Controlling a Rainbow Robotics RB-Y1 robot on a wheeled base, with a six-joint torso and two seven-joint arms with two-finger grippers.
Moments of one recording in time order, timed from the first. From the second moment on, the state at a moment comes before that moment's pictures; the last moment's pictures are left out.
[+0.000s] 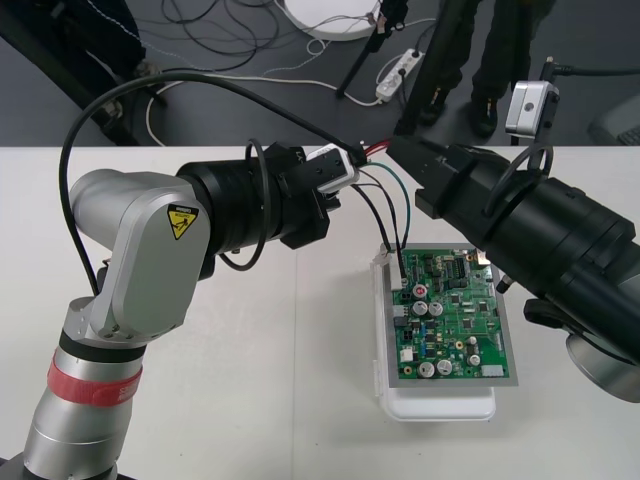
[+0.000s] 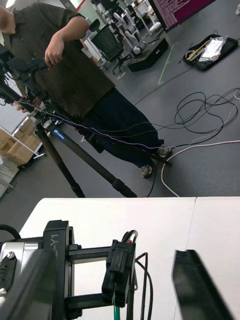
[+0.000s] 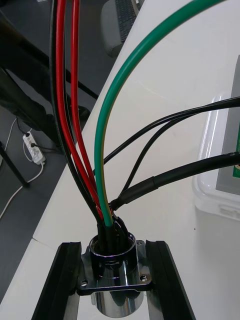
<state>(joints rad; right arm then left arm) -0.25 -1.03 0.57 -2.33 0.22 0.37 -0.12 -0.35 0.11 -0.18 -2.01 -2.54 -1.23 0.57</state>
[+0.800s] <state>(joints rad) -0.26 -1.02 0.57 -2.32 0.23 0.37 -0.12 -0.35 0.11 -0.18 -2.01 -2.54 -1.23 0.57</state>
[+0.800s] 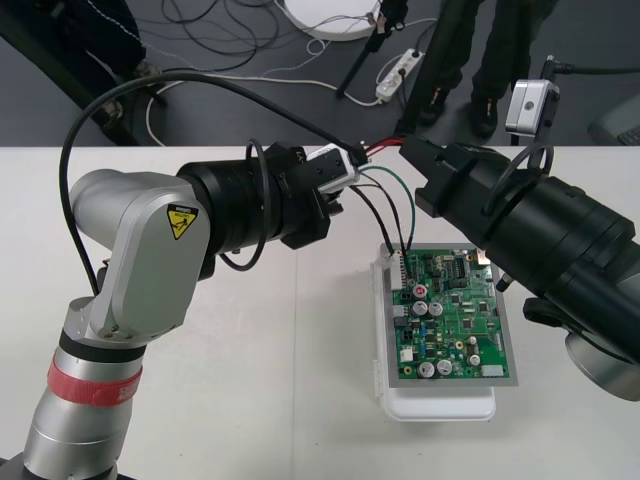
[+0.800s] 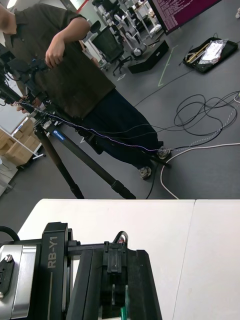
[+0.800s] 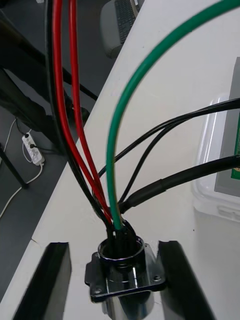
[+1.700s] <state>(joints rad) -0.25 -1.03 0.55 -2.30 0.28 0.22 -0.12 -0.35 0.13 -0.15 -2.01 -2.40 -1.23 0.57</state>
